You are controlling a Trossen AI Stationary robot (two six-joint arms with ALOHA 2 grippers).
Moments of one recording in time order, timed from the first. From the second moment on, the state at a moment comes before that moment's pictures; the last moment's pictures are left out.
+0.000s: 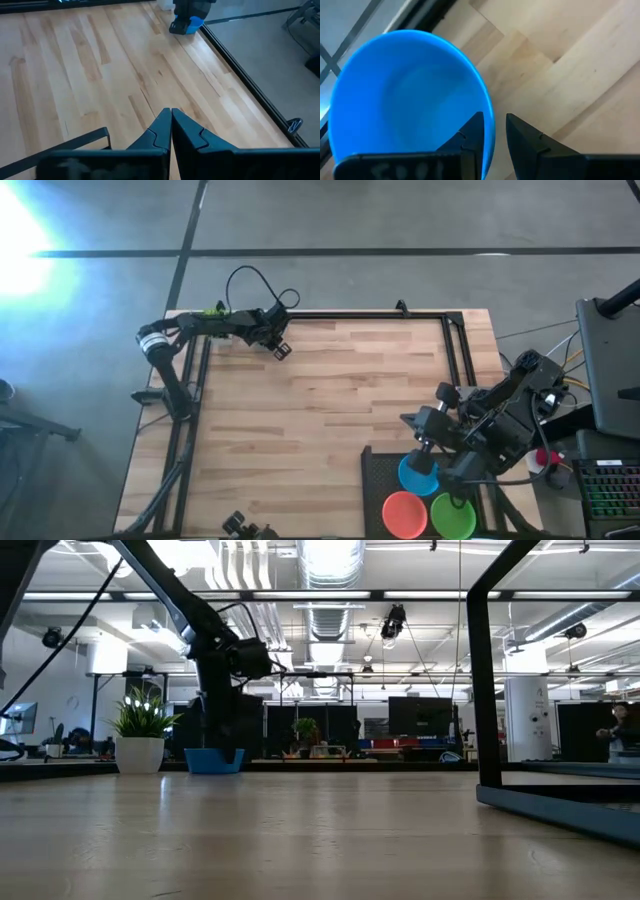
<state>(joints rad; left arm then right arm) 0.65 1.73 1.04 -0.46 -0.29 -0.04 0.79 1.56 1.77 -1.57 0.89 1.09</state>
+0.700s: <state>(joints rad) 0.47 1.67 1.04 -0.47 -0.47 0.13 0.79 1.56 1.73 -1.57 1.04 1.05</state>
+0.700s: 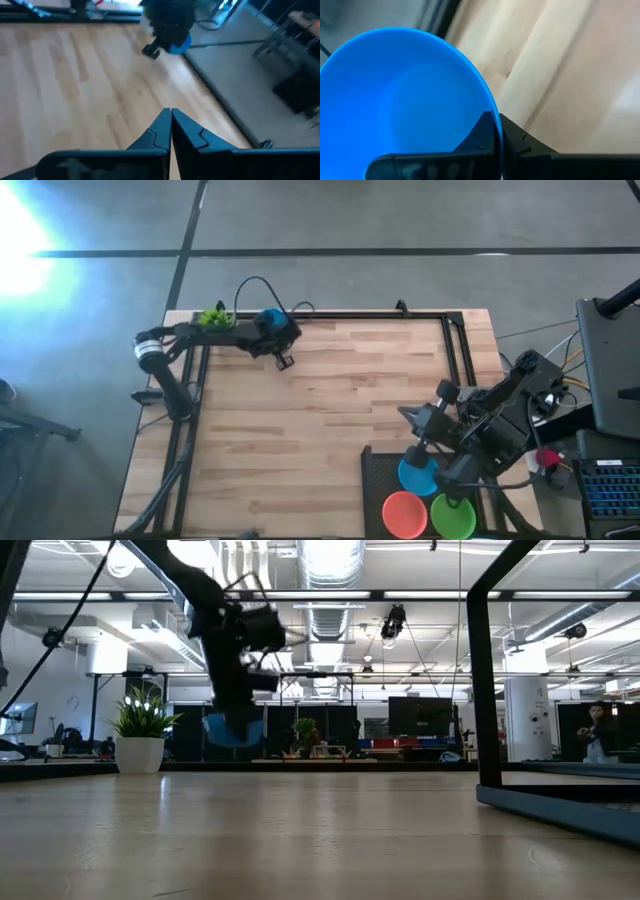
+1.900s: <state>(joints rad) -0.15 1.61 1.12 0.00 -0.83 0.95 0.57 1.56 1.48 -1.23 1.26 0.83</state>
